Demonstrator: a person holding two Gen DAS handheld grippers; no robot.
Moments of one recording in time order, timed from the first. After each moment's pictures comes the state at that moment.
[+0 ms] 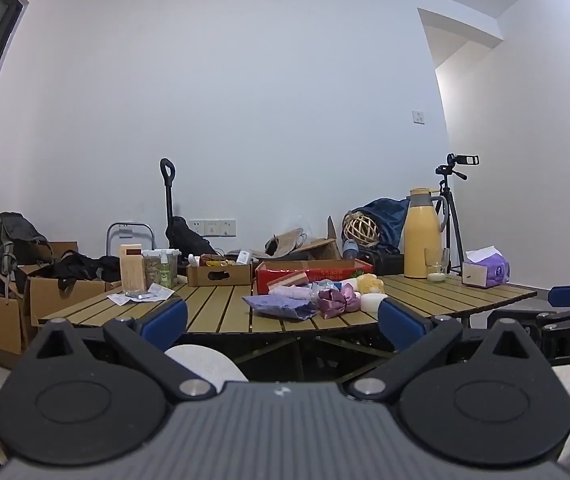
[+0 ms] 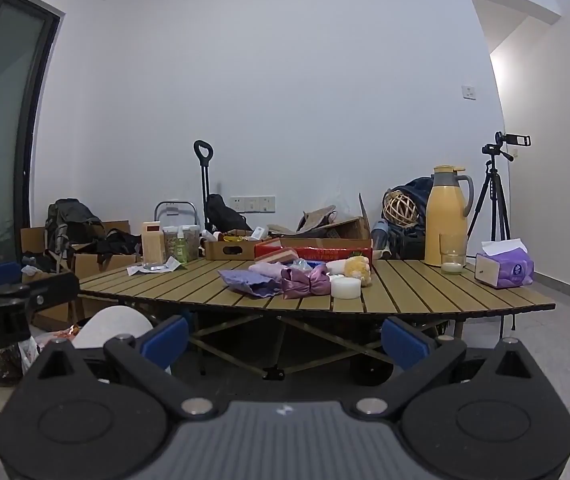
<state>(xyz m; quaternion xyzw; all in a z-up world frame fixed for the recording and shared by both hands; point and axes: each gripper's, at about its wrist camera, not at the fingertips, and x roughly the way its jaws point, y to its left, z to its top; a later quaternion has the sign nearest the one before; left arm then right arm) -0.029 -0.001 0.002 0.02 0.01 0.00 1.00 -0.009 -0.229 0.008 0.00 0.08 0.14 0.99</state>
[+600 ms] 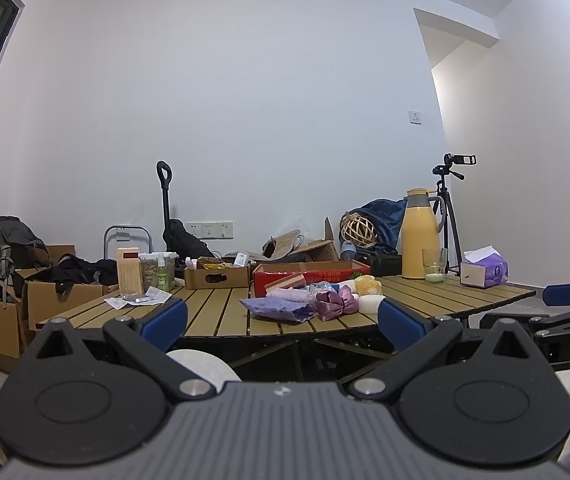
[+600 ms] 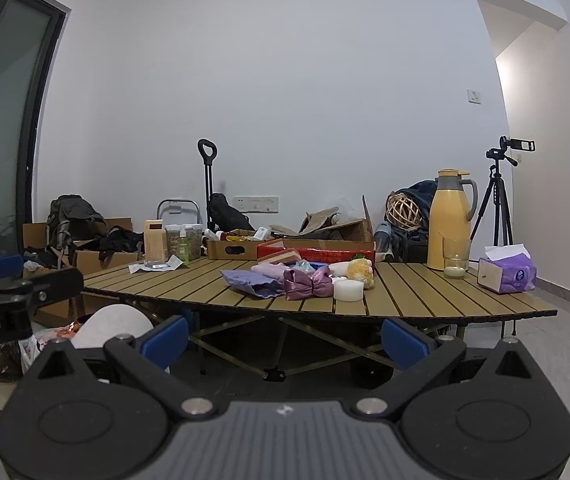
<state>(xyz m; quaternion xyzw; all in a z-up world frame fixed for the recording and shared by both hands) -0.032 0.000 0.005 0.03 0.00 0.00 1.00 -0.005 -0.226 0.013 -0.01 0.08 0.14 0.99</state>
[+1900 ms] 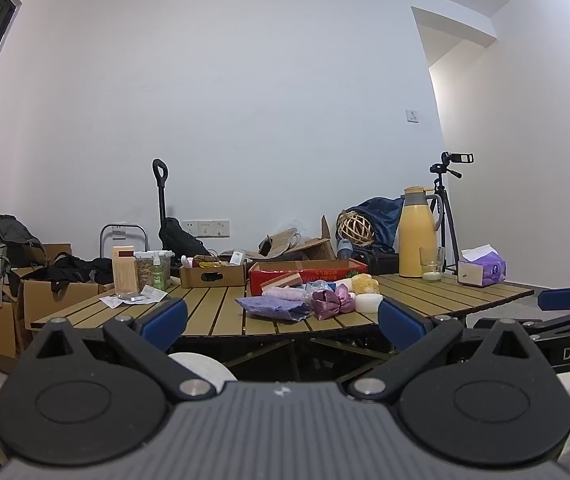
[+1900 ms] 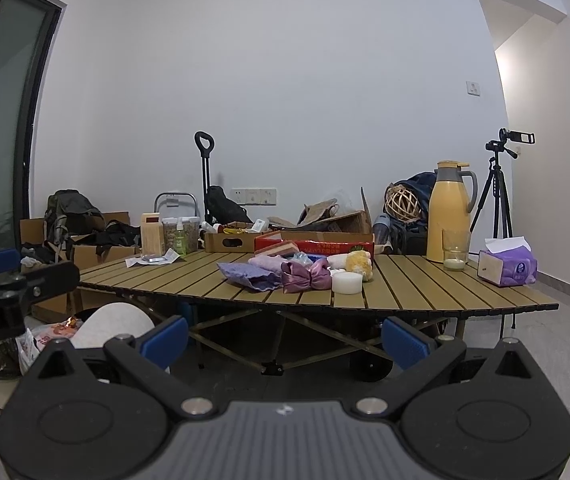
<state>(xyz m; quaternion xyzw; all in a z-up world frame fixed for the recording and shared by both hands) -0.033 -0.005 0.003 0.03 0.01 -0.01 1.00 0.001 -0.226 0.006 -0.01 0.09 0.14 0.99</state>
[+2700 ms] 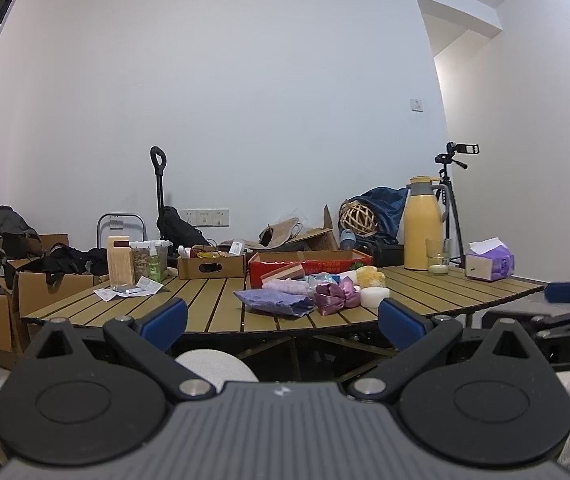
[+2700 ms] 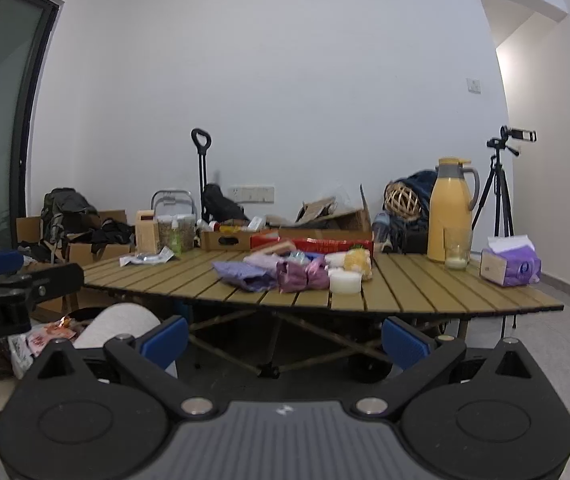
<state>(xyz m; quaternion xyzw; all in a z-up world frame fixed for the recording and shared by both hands) 0.014 -0.001 0.004 0.02 0.03 0.00 1.00 0.019 -0.221 0.004 -0.01 0.08 0.14 0.99</state>
